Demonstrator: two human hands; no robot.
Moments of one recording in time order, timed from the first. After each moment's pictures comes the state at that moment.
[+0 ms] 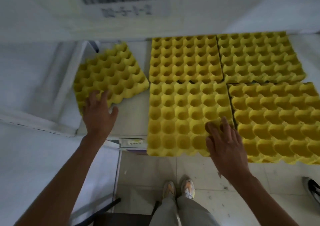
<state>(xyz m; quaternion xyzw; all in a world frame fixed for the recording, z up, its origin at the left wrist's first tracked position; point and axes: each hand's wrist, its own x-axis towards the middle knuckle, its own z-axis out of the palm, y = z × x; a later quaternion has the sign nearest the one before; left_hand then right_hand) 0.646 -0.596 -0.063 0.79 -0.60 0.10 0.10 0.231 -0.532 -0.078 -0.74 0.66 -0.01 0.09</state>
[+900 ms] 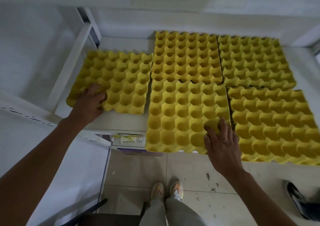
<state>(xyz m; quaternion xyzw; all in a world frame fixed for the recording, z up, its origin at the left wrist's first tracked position) 0.731 -0.615 -0.092 0.68 -0.73 -0.07 0.01 0.240 -0.530 -0.086 -0.74 0.67 0.00 0.04</state>
